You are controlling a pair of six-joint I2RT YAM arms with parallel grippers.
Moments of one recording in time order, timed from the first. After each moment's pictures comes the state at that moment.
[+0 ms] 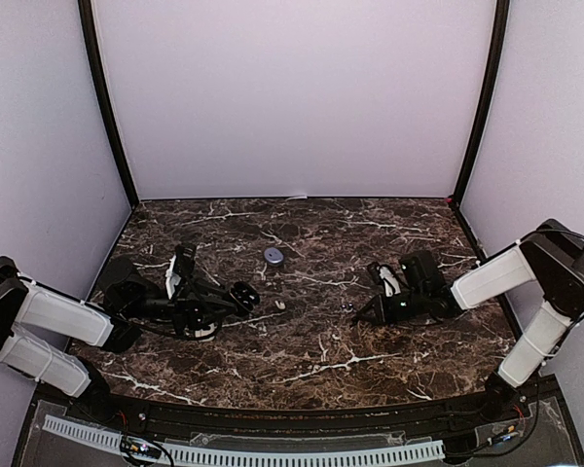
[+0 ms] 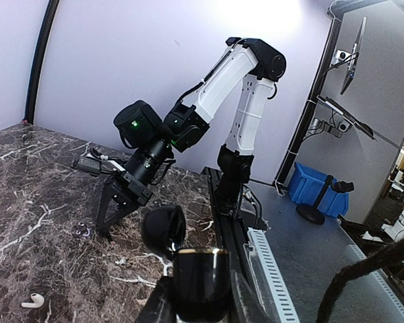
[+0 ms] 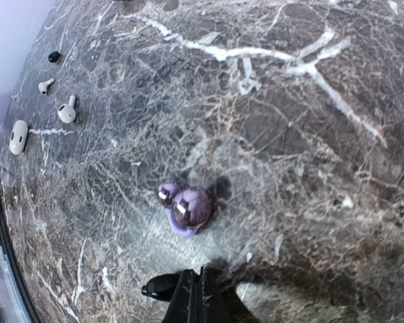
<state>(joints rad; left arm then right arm) -0.62 1.32 0.26 1.19 0.94 -0.42 0.57 1.64 0.56 0.25 -0.44 0.39</state>
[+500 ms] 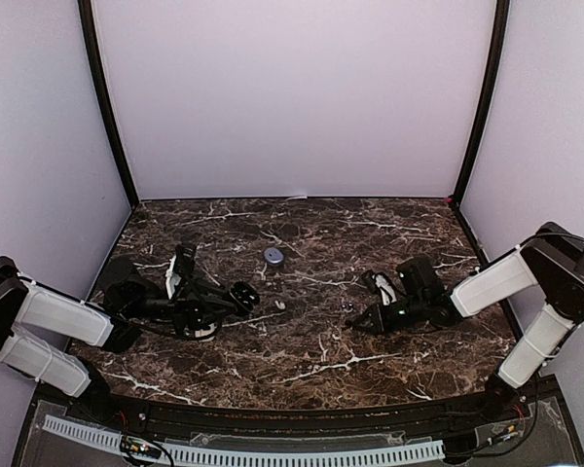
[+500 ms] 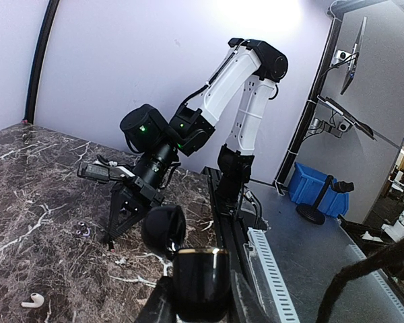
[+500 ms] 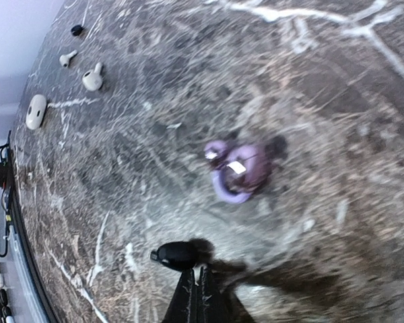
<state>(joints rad) -0.62 1.32 0.26 1.19 0.94 -0.42 0.61 1.62 0.52 0.27 -0.49 0.40</state>
